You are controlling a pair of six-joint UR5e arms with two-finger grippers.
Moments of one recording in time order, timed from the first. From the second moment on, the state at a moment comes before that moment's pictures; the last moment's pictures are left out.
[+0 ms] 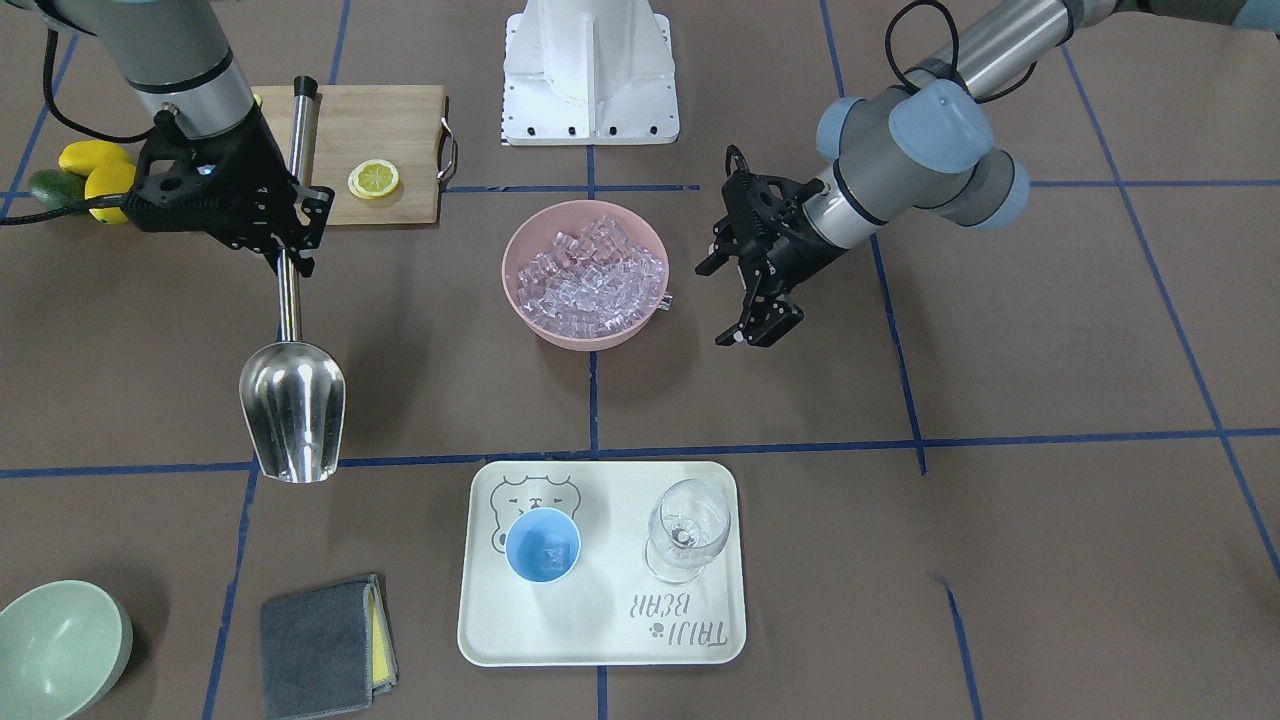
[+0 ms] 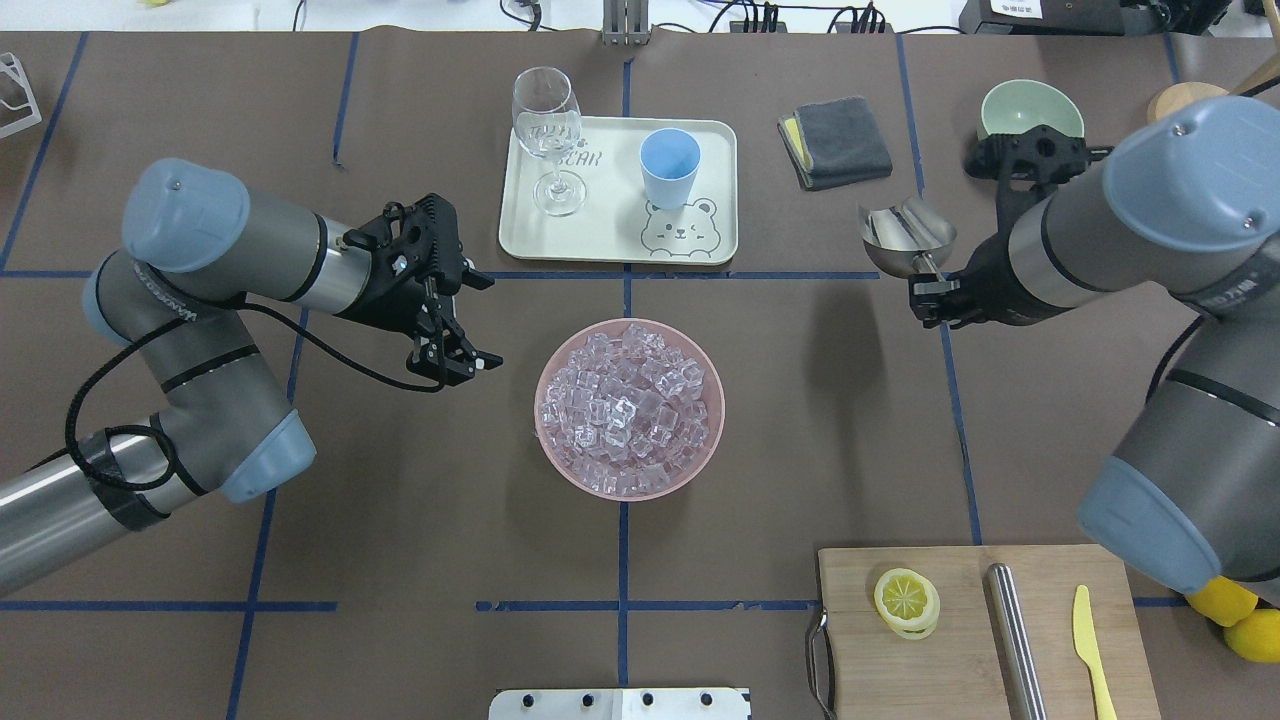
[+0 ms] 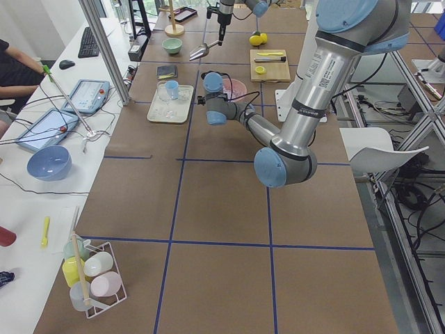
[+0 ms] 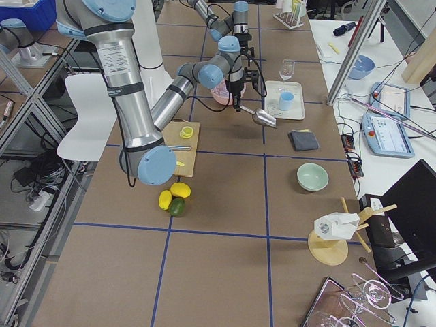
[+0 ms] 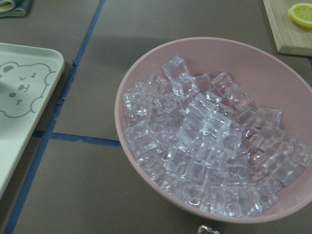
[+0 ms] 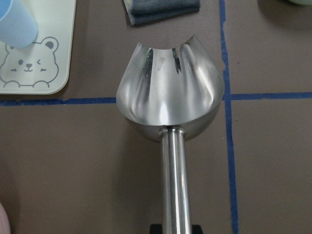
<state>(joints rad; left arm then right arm) -0.72 -2.03 -1.58 -2.45 -2.14 0.02 0.76 -1.36 2.13 -1.59 1.92 1.06</state>
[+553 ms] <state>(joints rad) -0.92 -1.99 -1.58 -2.44 -2.19 0.03 0.74 -1.67 2.15 -1.24 1.85 1.16</state>
